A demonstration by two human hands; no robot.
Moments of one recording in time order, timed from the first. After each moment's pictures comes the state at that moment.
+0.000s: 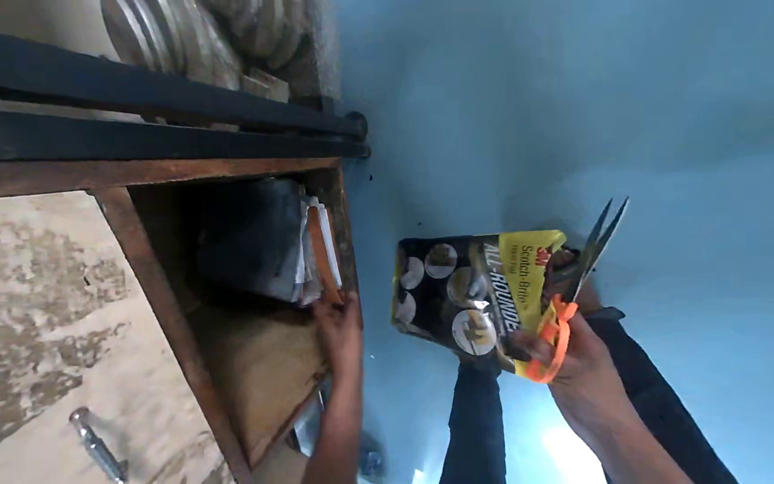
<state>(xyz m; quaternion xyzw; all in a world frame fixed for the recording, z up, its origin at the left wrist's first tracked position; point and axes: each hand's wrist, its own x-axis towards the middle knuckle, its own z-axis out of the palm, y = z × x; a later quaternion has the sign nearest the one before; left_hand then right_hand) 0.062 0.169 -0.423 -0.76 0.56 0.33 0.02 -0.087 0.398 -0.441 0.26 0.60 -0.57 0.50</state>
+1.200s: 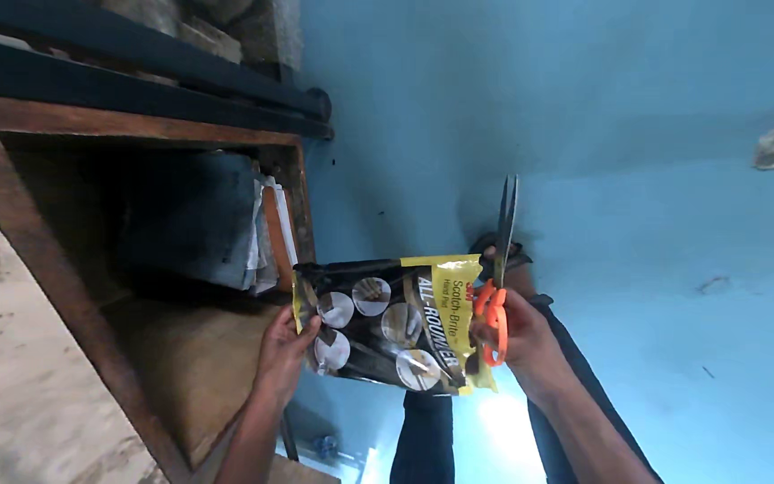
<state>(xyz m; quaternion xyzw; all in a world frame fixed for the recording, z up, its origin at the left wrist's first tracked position) 0.095 0.160 -0.379 -0.67 0.50 0.54 0.04 -0.107 0.404 -0.440 0.14 0.61 -0.54 0.56</state>
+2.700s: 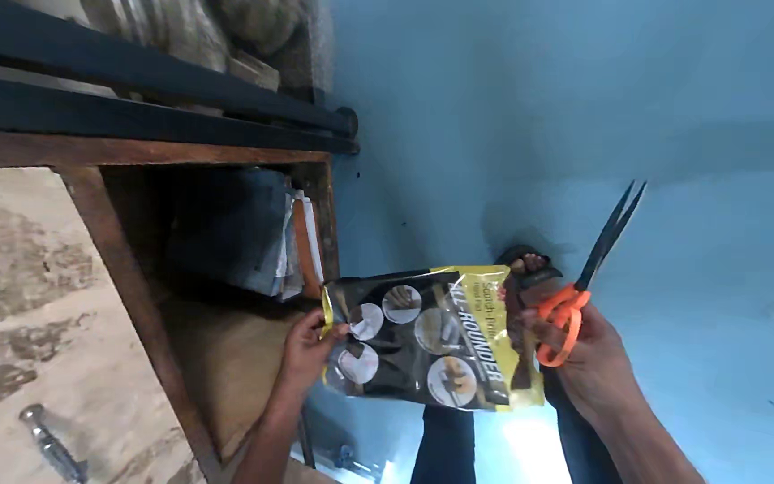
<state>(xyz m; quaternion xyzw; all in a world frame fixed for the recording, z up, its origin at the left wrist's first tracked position) 0.096 0.149 -0.379 -0.55 0.65 0.52 0.06 -0.123 0.422 -0.455 0.22 0.63 -0.57 0.48</state>
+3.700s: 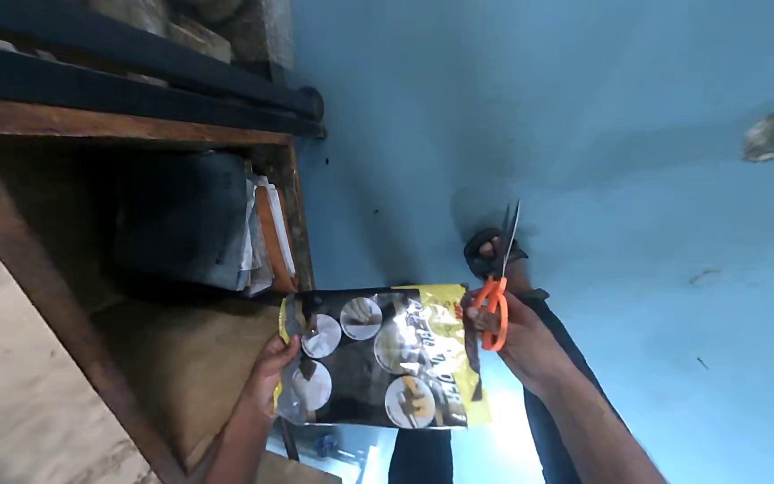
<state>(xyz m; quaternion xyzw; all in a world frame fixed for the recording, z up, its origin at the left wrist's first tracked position) 0.120 0.164 -0.358 -0.67 0.34 0.66 0.00 -0.106 0.415 -0.456 0.26 0.57 -0.49 0.60</state>
